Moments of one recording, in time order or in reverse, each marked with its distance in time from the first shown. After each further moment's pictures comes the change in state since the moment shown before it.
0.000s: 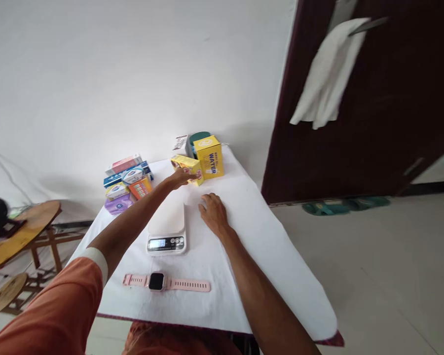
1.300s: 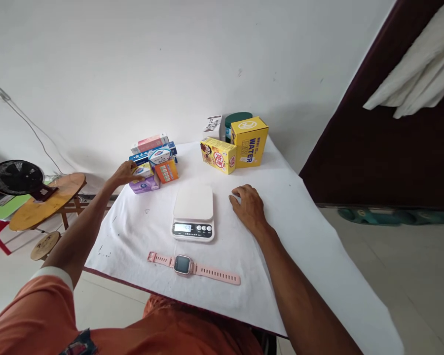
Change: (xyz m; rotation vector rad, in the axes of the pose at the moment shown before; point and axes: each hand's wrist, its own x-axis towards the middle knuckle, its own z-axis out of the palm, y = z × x) left_hand -0.154 -0.094 -0.263 0.956 0.470 -0.107; right_hand -0.003 0.013 0.004 0.042 0.031 -0.090
